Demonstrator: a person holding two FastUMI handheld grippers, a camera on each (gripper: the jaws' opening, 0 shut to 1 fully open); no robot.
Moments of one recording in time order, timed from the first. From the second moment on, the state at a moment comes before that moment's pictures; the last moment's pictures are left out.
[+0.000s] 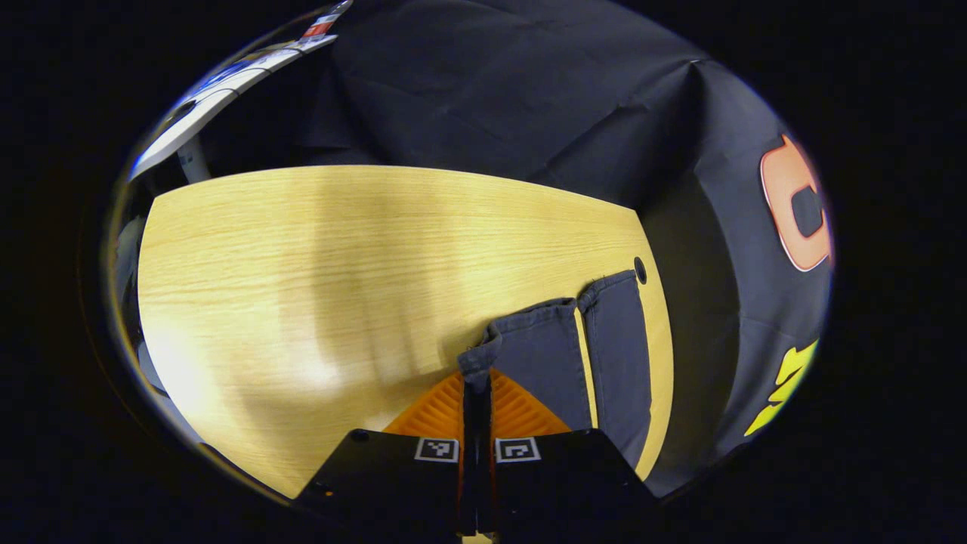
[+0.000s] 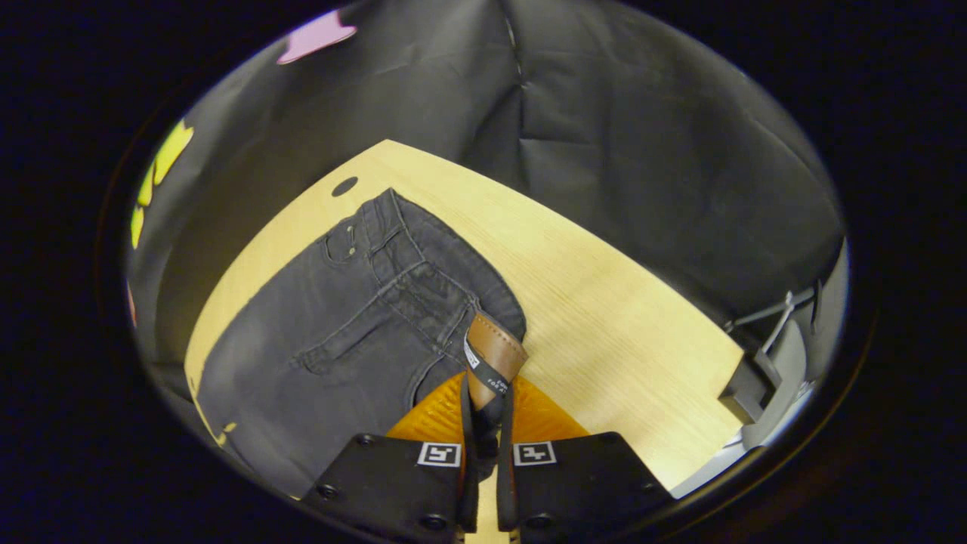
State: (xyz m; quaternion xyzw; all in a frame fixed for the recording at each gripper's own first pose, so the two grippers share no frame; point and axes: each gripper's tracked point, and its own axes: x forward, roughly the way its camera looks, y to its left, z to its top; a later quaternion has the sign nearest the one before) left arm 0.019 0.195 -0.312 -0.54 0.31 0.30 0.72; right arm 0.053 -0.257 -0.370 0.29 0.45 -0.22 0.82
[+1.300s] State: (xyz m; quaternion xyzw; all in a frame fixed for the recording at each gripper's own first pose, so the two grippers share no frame) left arm 0.168 0.219 -0.204 -0.76 0.26 0.30 0.52; right arm 0.204 -0.232 -0.230 0.60 0.44 -0.12 0.66
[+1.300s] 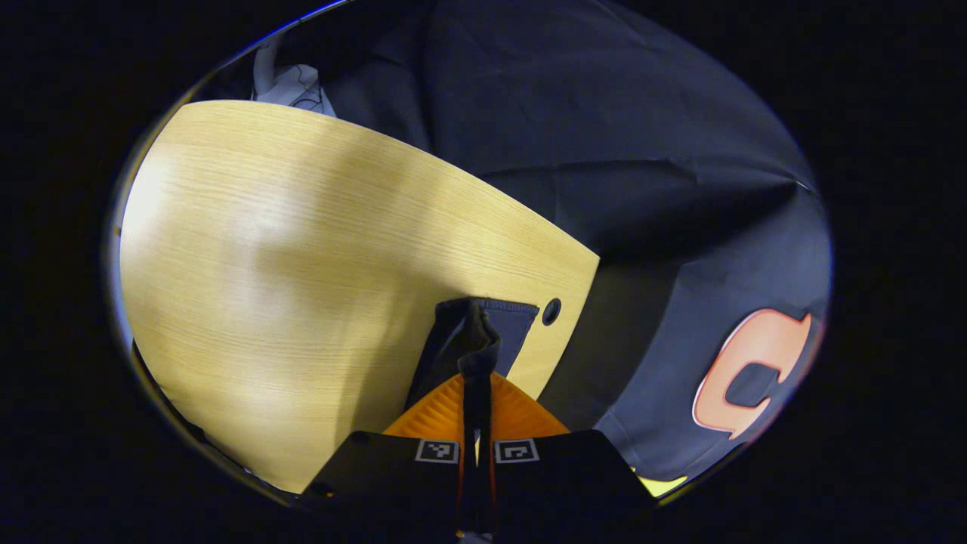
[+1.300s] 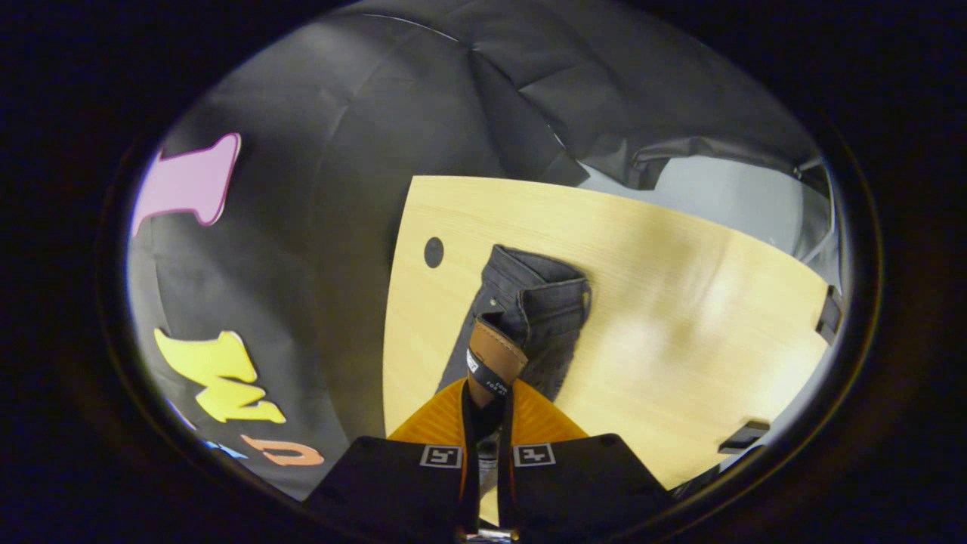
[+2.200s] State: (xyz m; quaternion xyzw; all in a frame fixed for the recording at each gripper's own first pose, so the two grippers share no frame) left arm 0.307 0.191 -0.294 -0.69 0.34 0.33 0.55; right arm 0.318 -0.220 -0.320 0.62 0.46 -0.15 0.62
